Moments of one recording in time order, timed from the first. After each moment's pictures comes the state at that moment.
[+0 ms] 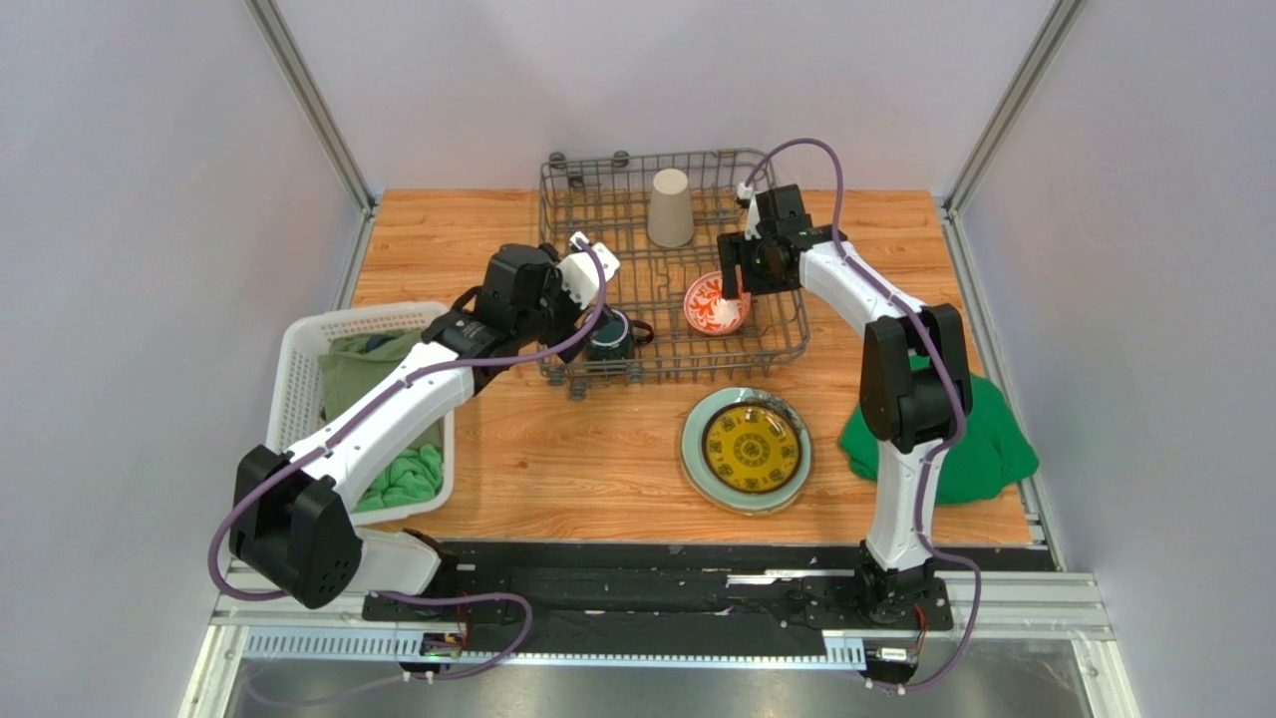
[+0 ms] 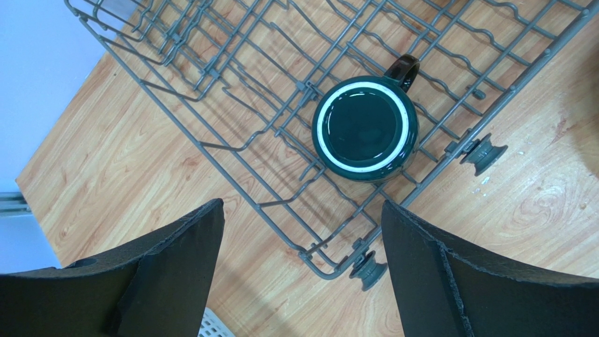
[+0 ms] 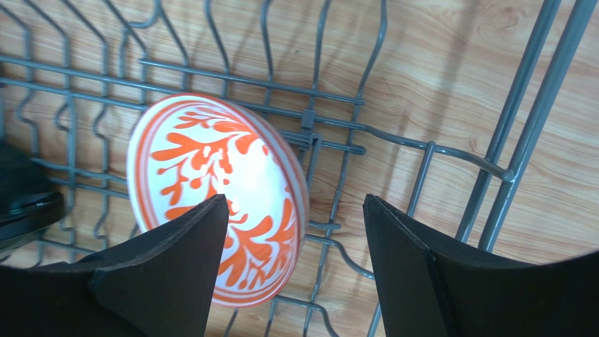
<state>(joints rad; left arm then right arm) -0.51 1.34 1.10 -0.33 0.01 0.42 0.28 2.03 1.65 -0.51 -0.08 0.09</state>
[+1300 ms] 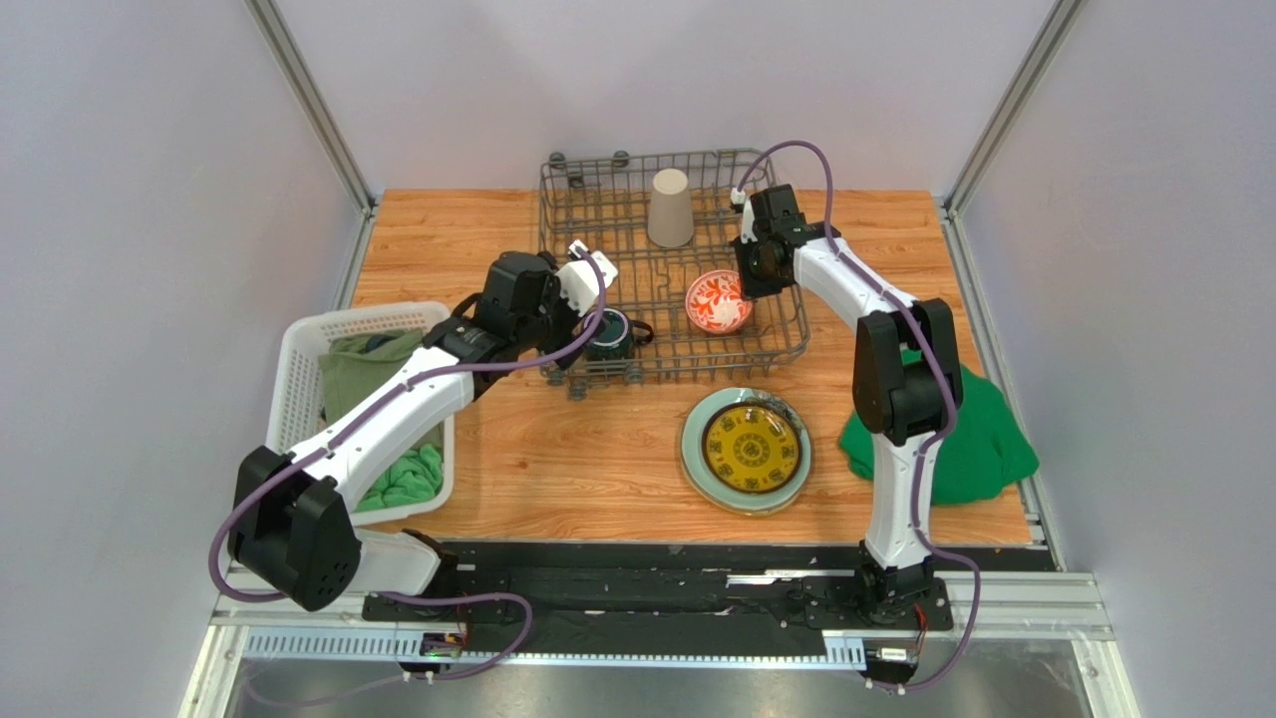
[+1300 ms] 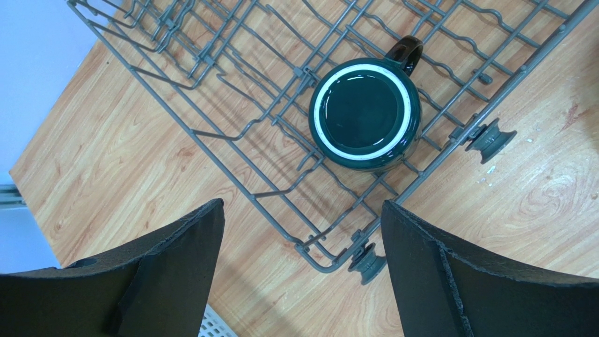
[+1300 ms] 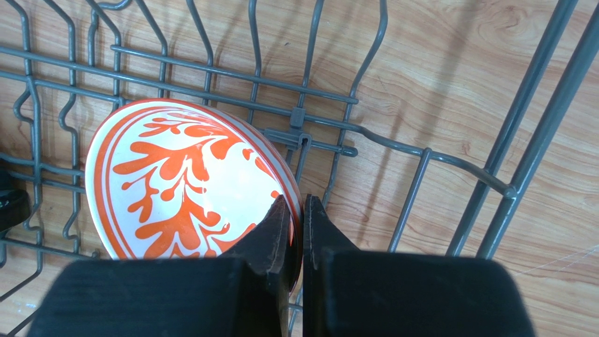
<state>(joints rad) -0.51 1.34 1.05 -0.31 0.00 0.43 0.29 2.09 1.70 -0.57 -0.04 0.04</state>
